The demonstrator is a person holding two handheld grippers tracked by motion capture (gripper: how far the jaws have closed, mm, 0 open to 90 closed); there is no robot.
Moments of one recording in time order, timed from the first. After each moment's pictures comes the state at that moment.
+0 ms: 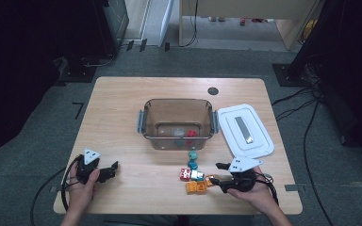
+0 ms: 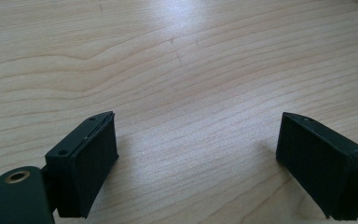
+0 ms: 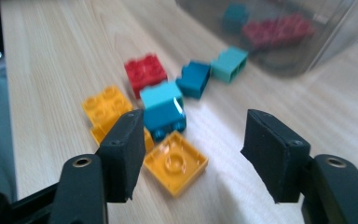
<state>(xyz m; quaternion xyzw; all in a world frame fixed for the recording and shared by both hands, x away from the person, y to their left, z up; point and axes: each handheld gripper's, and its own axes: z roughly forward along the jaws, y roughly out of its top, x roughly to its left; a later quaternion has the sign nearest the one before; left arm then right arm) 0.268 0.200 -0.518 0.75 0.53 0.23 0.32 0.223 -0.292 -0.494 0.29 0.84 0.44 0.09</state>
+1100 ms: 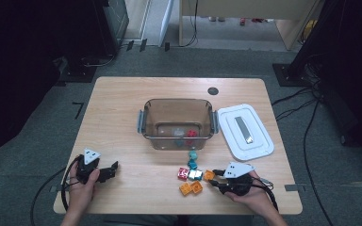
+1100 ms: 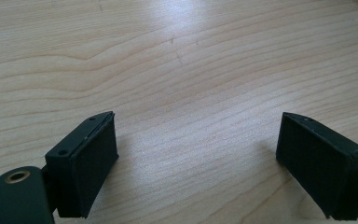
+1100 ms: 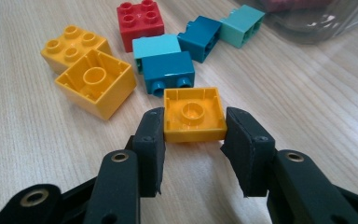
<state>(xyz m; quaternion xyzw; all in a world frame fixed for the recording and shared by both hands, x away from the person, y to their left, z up) 0.268 0.200 -0.518 0.75 0.53 0.23 0.32 0.220 -0.287 -0.517 0.27 0.86 0.41 0.11</state>
